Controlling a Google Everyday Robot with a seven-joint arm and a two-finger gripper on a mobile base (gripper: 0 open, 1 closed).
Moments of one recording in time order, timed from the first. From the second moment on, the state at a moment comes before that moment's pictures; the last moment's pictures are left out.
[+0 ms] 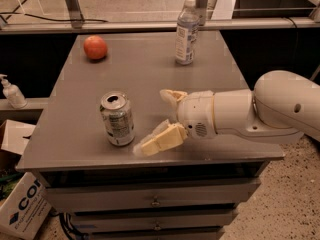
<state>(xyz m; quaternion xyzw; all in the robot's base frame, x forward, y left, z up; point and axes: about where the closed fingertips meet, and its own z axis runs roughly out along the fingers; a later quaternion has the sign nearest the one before) 0.462 0.019 0.866 -0.48 0.67 0.36 0.44</state>
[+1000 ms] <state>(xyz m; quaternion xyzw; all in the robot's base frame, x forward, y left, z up) 0.452 0.089 0.870 -0.50 0.65 0.36 0.44</state>
